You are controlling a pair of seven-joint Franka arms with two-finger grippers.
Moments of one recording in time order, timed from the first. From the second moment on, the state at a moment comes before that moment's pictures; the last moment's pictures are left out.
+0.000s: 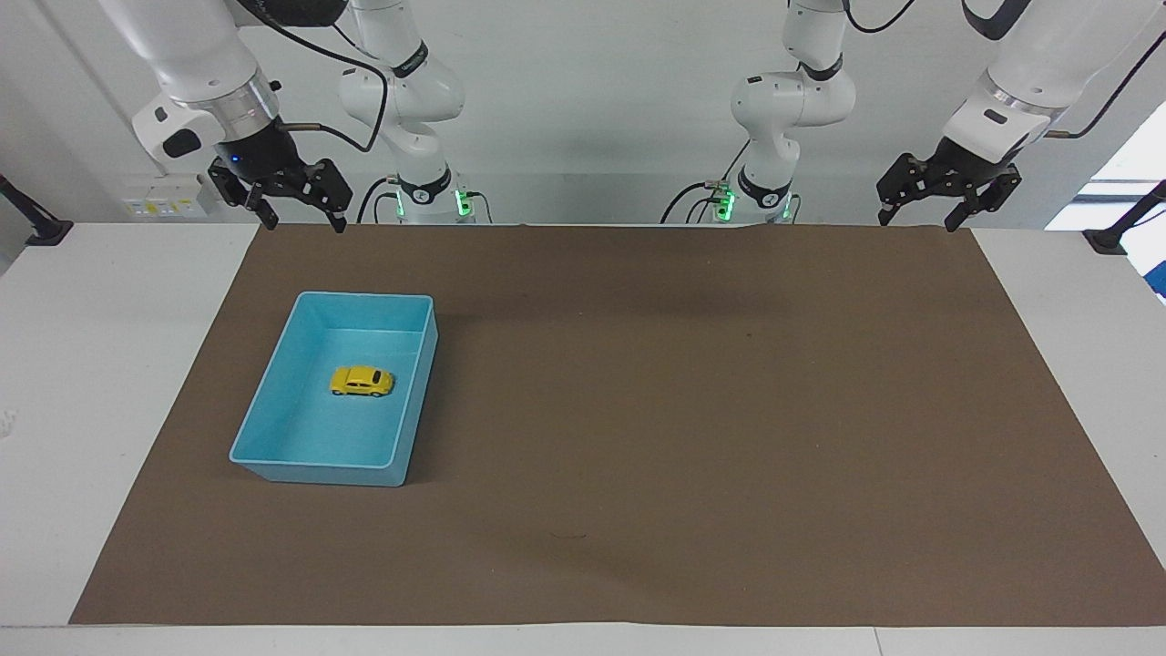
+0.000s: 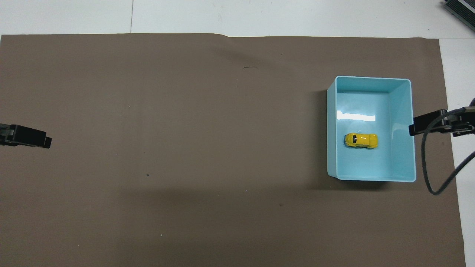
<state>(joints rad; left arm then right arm) 0.01 -0.09 -0.04 -1.62 -0.05 1.48 0.10 -0.01 -0.01 0.00 -1.53 0.04 1.47 0.14</state>
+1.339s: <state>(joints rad) 0.01 -0.09 -0.04 -1.62 -0.05 1.48 0.10 -0.01 -0.01 -0.01 -1.52 0.02 1.46 0.15</state>
